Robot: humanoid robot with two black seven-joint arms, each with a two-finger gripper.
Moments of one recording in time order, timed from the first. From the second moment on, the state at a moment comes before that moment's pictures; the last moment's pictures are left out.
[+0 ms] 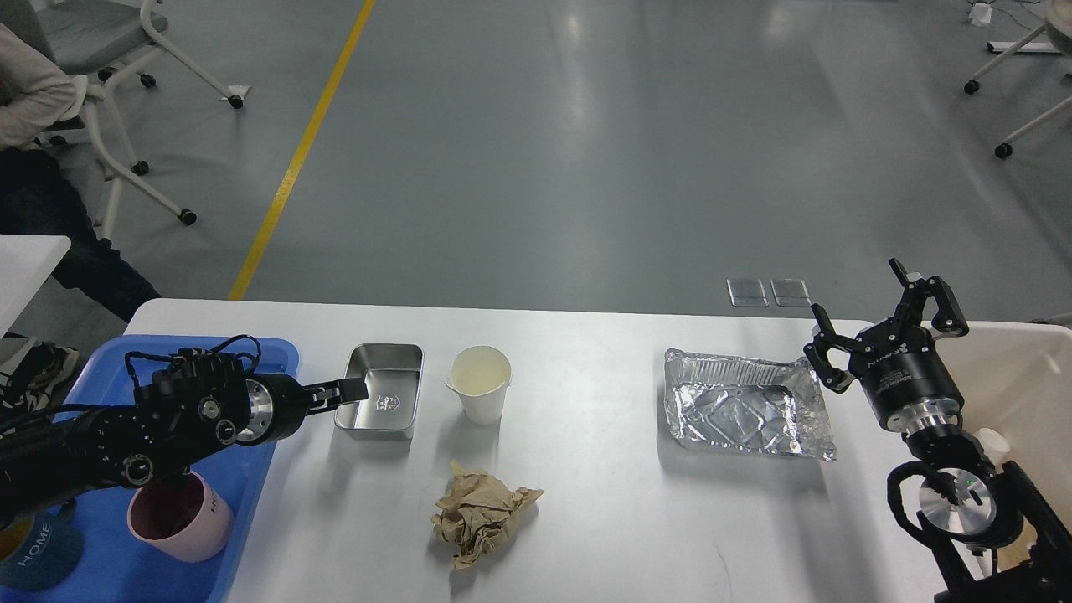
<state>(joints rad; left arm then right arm) -0.89 0.44 0.09 -0.87 0.96 -0.18 0.06 0.11 -0.19 1.55 1.26 -0.37 0.22 0.10</state>
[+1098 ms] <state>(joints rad) -0.88 0.35 0.24 -0.73 0.93 -0.18 -0.15 0.11 -0.21 1.55 1.26 -0.37 0.22 0.10</state>
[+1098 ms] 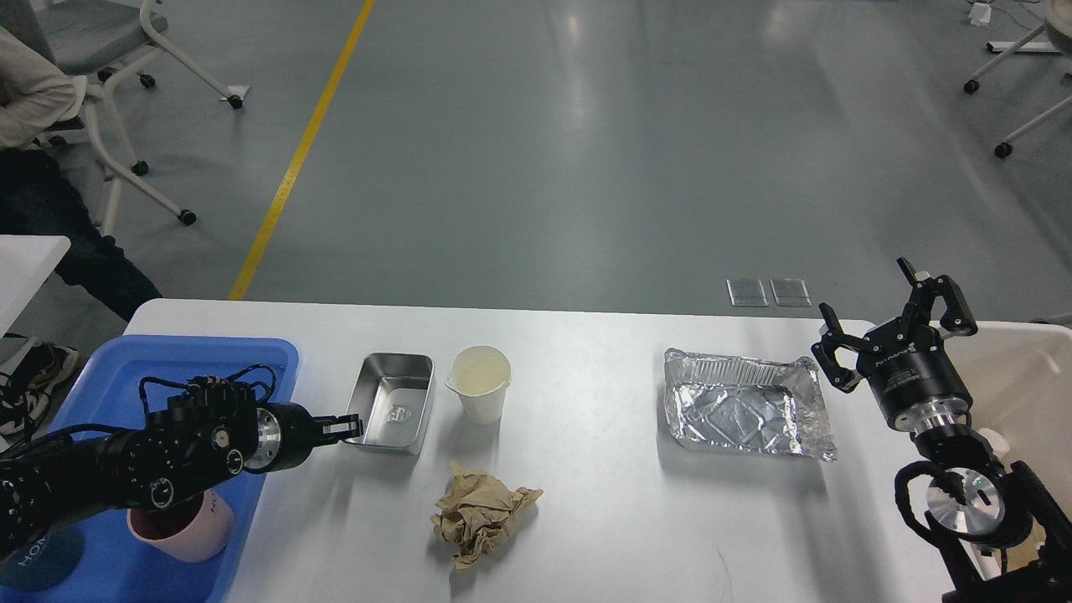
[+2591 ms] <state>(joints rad) -1.02 1.03 0.25 -1.02 0.86 -0.24 -0.13 0.12 -0.18 1.54 1.26 -0.37 0.22 0.10</state>
